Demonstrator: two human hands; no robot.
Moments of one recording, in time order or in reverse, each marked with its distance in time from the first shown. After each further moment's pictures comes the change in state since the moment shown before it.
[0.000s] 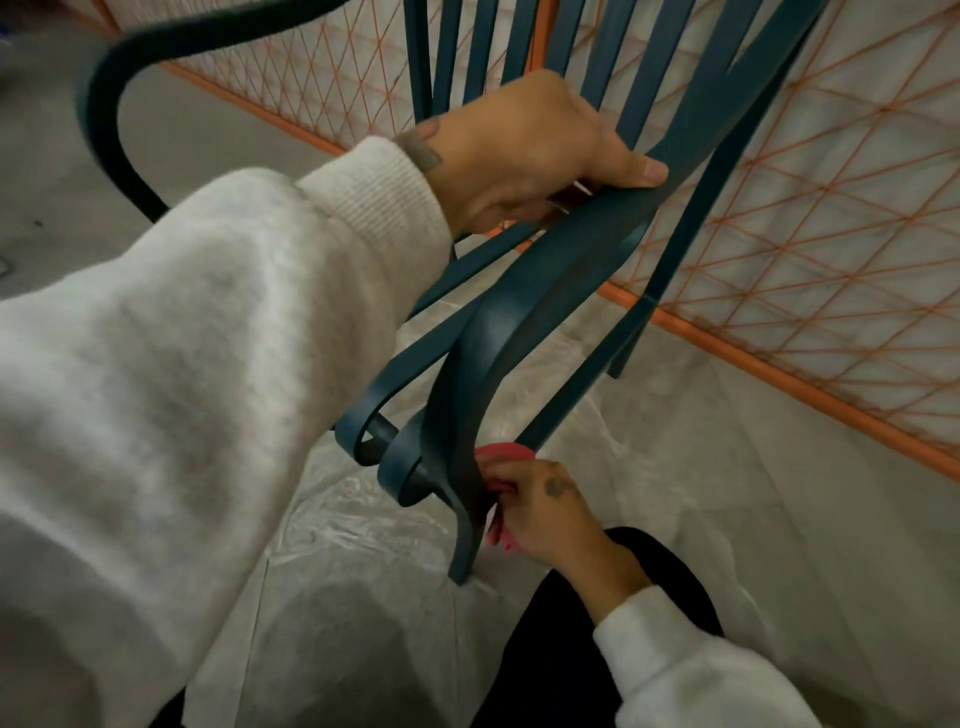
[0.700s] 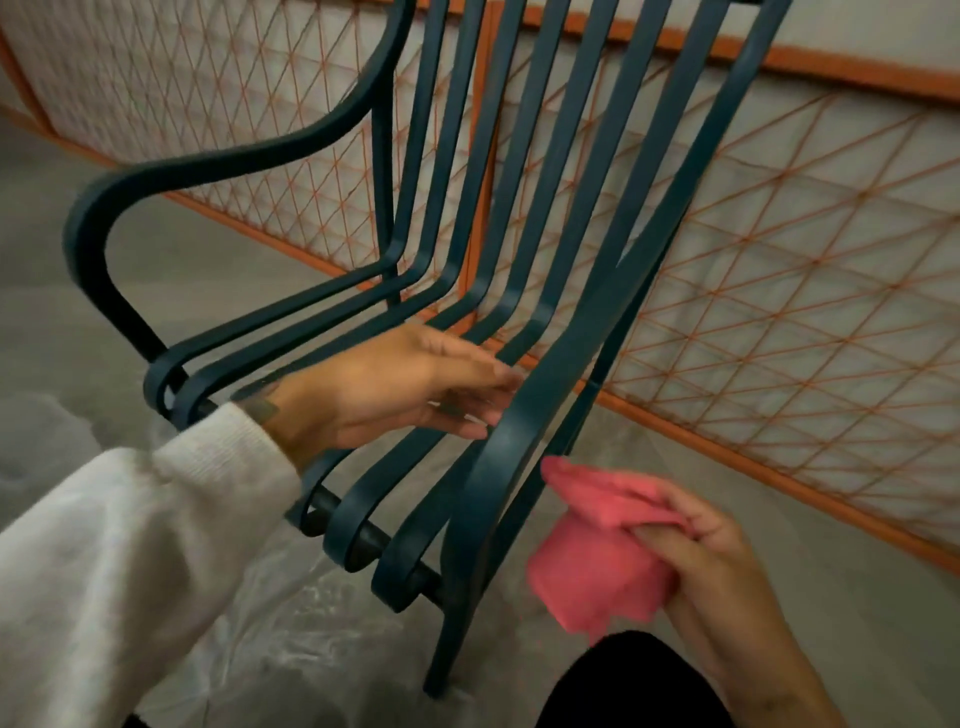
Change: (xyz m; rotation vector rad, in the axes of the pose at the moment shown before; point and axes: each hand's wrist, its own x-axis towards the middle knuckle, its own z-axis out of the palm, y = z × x) left_hand -0.058 -0.073 -0.046 -0.344 -0.298 -0.081; right_hand -0.089 -0.089 -0.098 0.825 0.404 -0.162
